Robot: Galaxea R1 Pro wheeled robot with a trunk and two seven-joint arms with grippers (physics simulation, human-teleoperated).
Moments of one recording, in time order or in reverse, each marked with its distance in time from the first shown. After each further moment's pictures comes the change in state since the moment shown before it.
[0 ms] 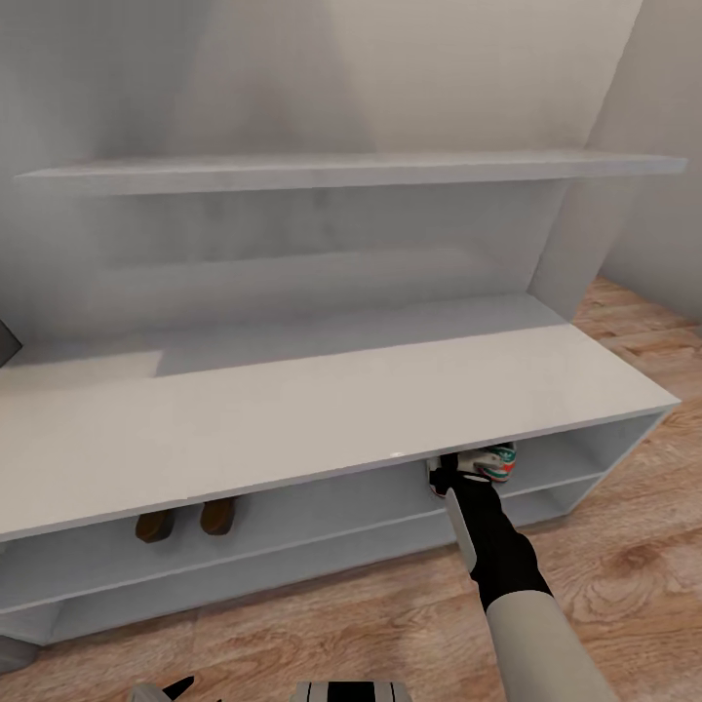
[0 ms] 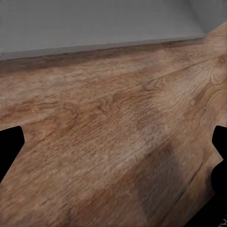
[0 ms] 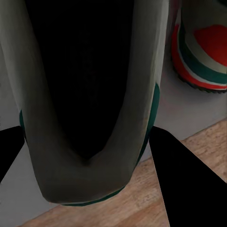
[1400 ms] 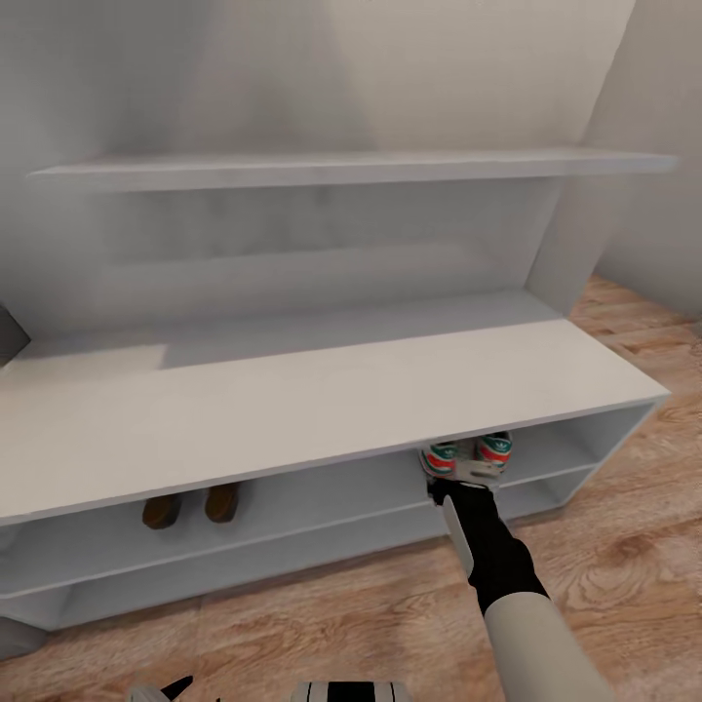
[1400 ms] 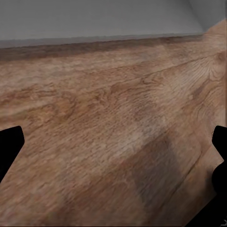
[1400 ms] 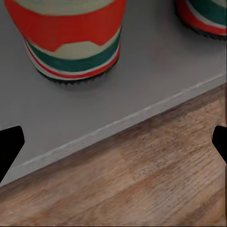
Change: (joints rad) left arm 0.001 0.000 0.008 0.000 0.001 -0.003 -0.002; right arm 0.000 0.000 -0.003 0.061 0.003 -0.001 -0.002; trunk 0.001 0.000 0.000
